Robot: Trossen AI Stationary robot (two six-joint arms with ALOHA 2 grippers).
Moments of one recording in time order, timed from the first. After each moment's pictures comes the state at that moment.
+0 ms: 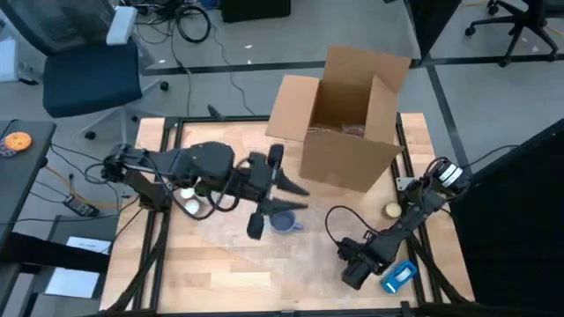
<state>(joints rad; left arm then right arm) -0.30 1.61 1.92 -0.42 -0.04 0.02 0.76 1.81 1.02 -0.73 0.05 1.34</state>
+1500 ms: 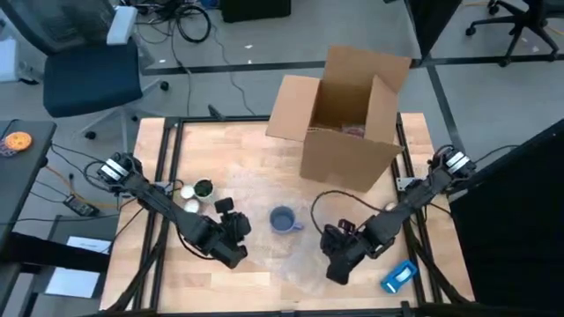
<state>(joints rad) -0.60 1.61 1.00 -0.64 -0.66 -0.70 0.65 1.64 1.18 -0.64 0.21 0.99</state>
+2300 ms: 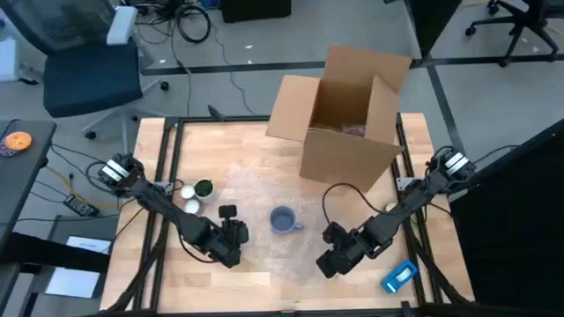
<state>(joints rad) -0.61 1.62 0.88 -0.50 -0.52 -0.50 0.65 1.65 1.09 -0.54 0.20 1.65</state>
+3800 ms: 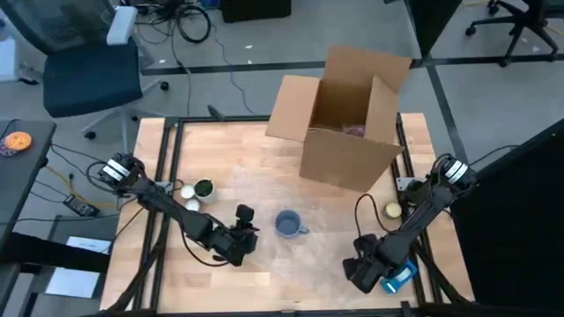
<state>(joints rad) -0.56 1.62 0.88 -0.25 -0.56 0.03 0.83 1.72 1.05 -0.81 -0.12 2.26</state>
